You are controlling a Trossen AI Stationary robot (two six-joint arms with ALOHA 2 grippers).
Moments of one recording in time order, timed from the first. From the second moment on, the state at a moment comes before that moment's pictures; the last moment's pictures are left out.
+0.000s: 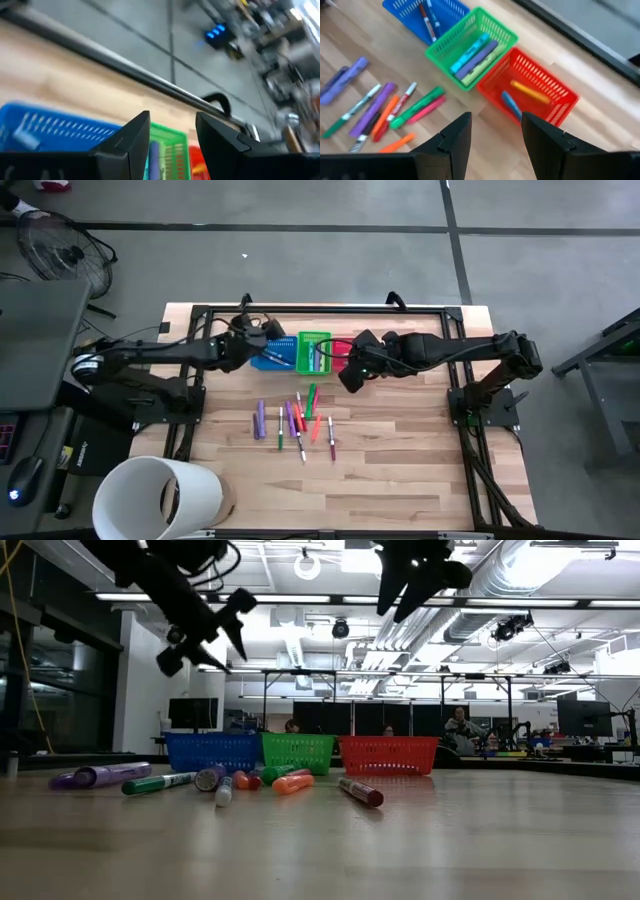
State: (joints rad) left arm 0.26 1.17 0.74 -0.10 -0.71 -1.27; right arm 0.03 1.58 1.52 -1.03 0.45 0.79
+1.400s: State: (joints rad) left arm 0.26 0.80 0.74 0.14 0.44 -0.26; right arm 0.22 1.88 1.52 -0.72 0.15 1.50
